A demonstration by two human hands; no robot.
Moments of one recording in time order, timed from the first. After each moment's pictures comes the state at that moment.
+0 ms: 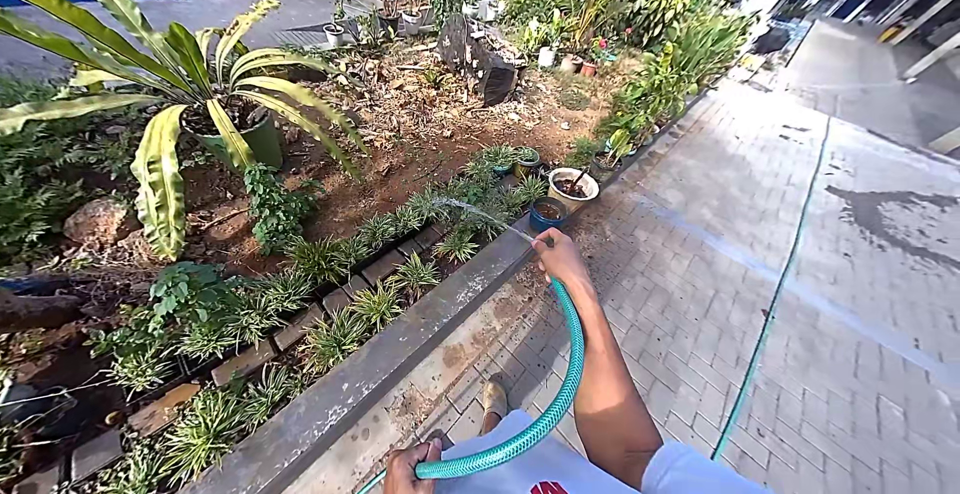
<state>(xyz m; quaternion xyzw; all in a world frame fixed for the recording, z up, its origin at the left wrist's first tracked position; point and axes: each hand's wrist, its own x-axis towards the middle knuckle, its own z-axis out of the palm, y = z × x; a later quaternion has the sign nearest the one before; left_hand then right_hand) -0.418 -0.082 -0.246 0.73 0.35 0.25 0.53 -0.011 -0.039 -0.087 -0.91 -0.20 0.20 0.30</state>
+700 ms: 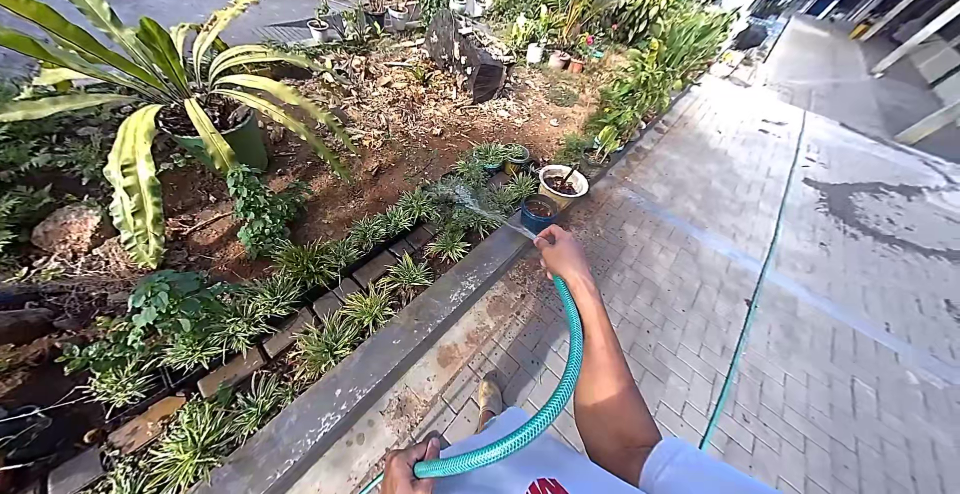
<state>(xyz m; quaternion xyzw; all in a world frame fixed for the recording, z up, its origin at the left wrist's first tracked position) -0.406 -0.074 -0.245 0.74 0.35 0.23 0.53 0.006 -0.046 -0.084 -0.92 -0.19 0.18 0.28</state>
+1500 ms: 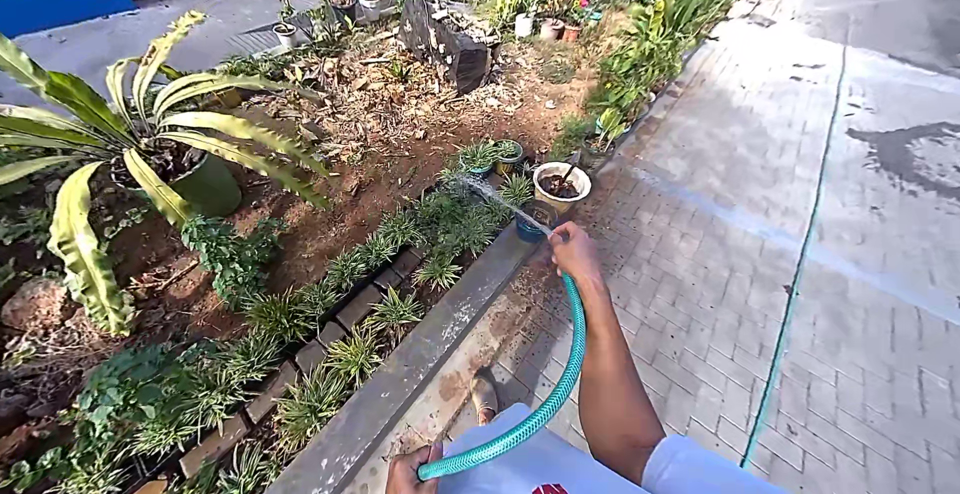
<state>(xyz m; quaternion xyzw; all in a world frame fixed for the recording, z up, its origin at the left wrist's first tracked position) -0.214 0.012 -0.229 0.77 0.36 0.17 0.50 0.225 0.005 -0.115 -0.92 -0.13 0.18 0.33</state>
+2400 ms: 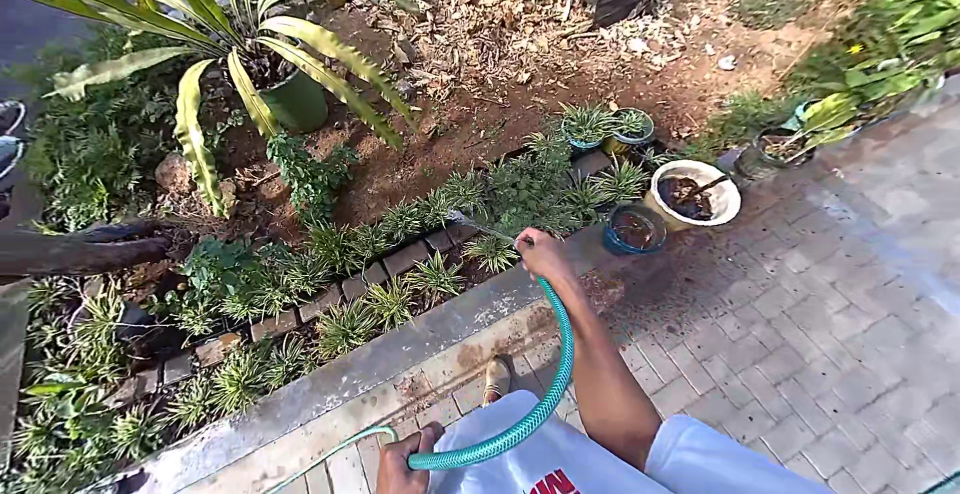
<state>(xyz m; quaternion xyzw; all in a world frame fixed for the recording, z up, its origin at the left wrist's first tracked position) -0.146 0.015 -0.210 0.66 0.57 0.21 0.44 0.241 0.191 -0.193 -0.83 -0.33 0.41 0.19</state>
